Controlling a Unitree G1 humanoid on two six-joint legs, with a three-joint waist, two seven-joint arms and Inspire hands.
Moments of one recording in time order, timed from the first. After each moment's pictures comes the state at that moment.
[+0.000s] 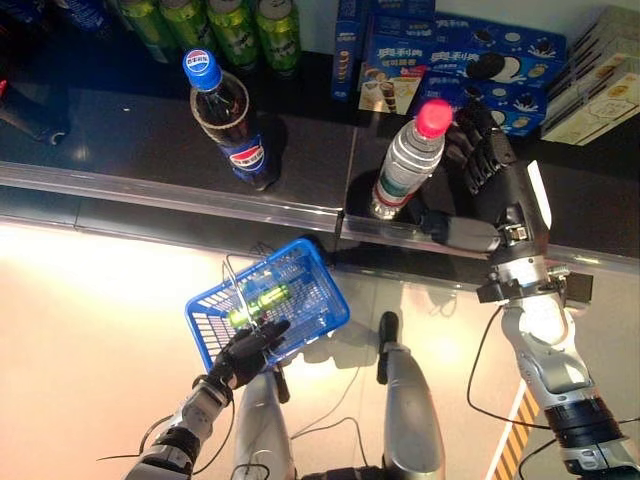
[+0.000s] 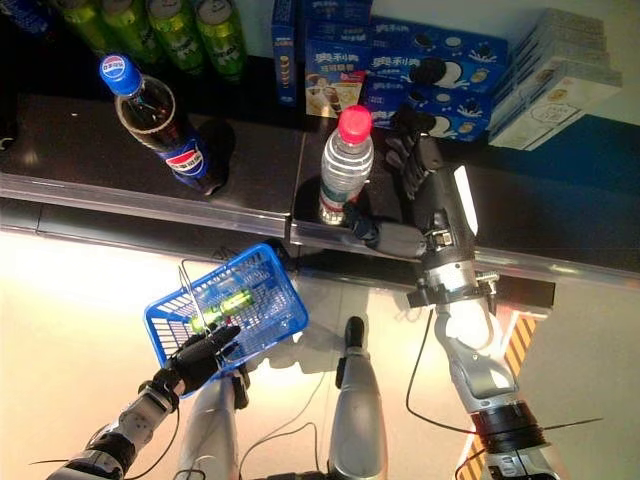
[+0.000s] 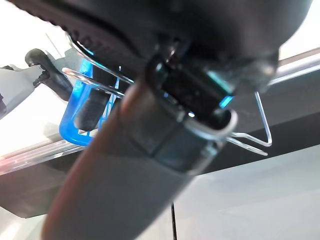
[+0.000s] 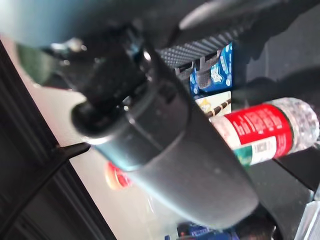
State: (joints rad) left arm -0.26 0.34 -0.18 1.04 -1.13 0.02 -0.54; right arm -0.25 -0.59 0.12 -0.01 0.36 -0.43 -0.05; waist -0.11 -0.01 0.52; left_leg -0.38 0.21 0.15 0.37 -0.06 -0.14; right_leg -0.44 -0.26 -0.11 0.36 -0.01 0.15
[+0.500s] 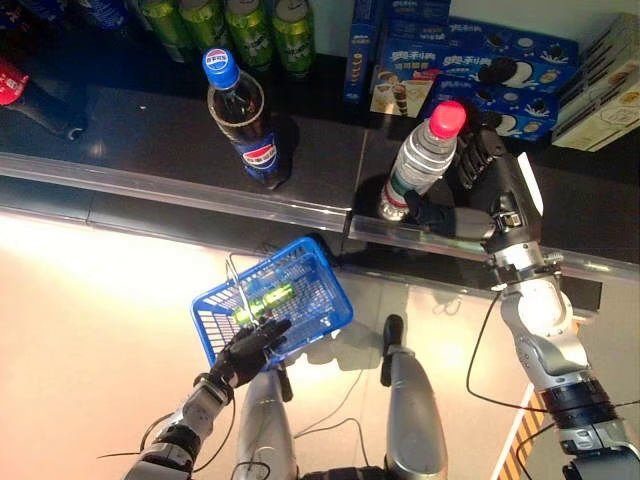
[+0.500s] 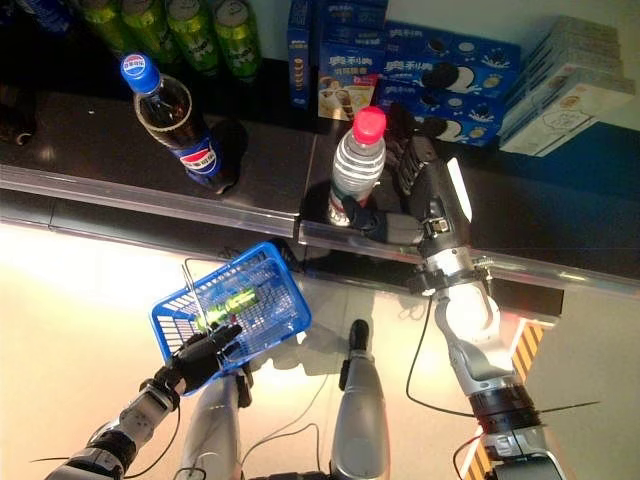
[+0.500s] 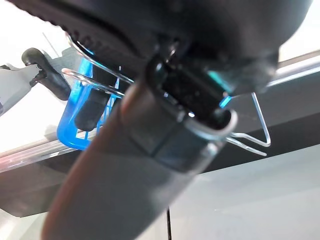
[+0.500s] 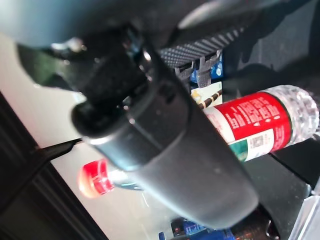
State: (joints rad) left arm -0.27 0.34 -0.18 1.04 -1.11 0.04 -0.54; right arm -0.35 -0.59 0.13 0.07 0.41 -0.35 0.00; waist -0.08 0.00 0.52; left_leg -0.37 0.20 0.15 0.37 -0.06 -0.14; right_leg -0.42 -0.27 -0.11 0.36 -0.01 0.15
